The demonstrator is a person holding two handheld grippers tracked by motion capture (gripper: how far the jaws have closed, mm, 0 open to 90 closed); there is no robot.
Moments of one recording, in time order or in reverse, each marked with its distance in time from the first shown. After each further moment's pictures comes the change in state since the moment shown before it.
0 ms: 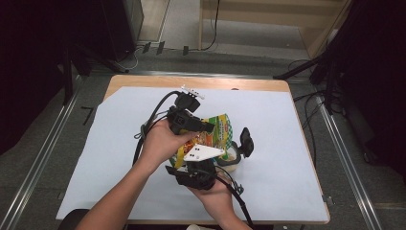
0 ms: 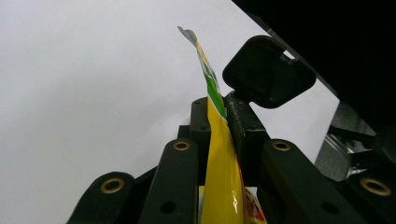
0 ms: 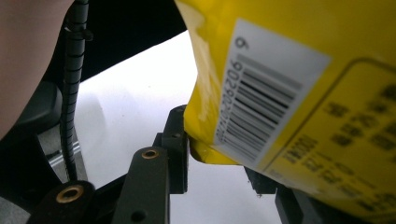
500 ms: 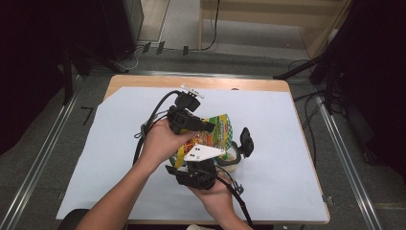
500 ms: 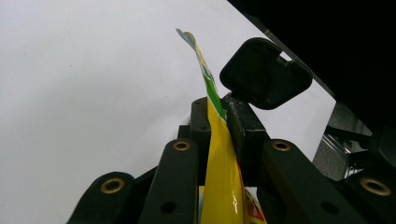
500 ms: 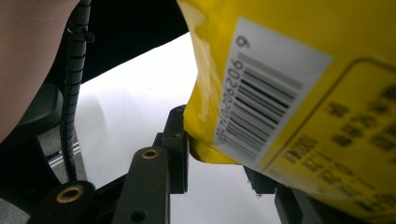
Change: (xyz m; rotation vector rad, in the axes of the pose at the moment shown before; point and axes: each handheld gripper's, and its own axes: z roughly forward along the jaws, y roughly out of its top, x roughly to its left) left arm -0.001 0.001 0.000 -0.003 -0.005 0.002; right arm 0.000 0.001 -0.001 -0.007 0.003 -0.005
